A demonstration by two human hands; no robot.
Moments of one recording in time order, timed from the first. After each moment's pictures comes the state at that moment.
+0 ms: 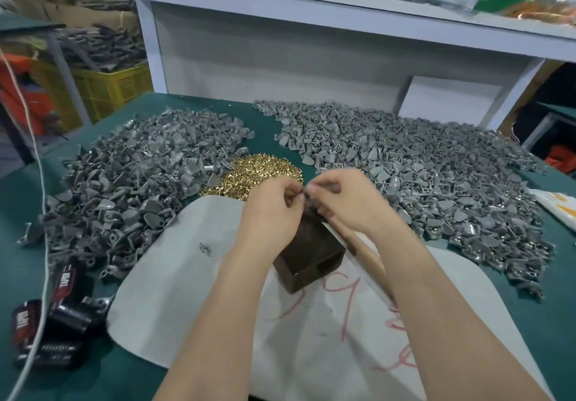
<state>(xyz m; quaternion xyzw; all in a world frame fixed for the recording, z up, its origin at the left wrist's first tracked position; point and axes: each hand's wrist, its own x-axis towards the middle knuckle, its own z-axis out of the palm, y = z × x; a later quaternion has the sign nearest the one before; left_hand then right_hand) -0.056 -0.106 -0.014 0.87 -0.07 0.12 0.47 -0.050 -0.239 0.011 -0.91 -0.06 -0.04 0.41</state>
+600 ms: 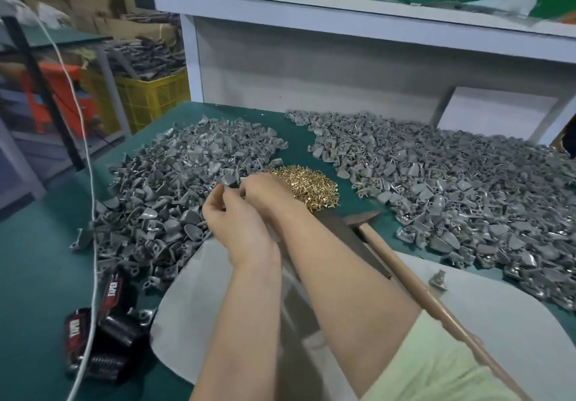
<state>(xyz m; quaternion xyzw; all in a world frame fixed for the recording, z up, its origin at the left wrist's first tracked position) -0.035 -0.064 -0.012 0.35 0.30 0.27 0.85 0.049 -0.083 -0.026 -0.98 -0.17 0.01 0.06</state>
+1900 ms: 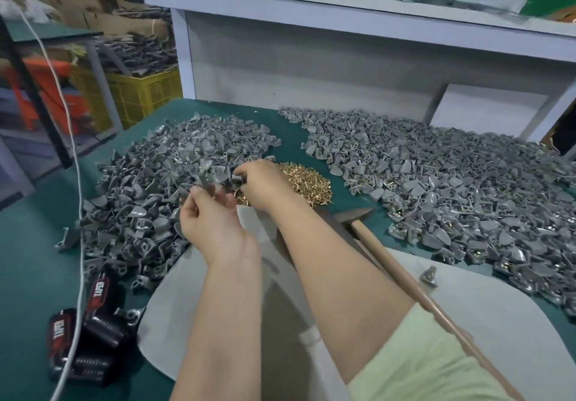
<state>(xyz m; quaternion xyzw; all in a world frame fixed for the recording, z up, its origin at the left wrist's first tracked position) -0.036 -0.049 -0.013 0.21 0.28 0.30 0.89 0.052 -0.094 -0.021 -0.97 -0.16 -0.03 0.18</state>
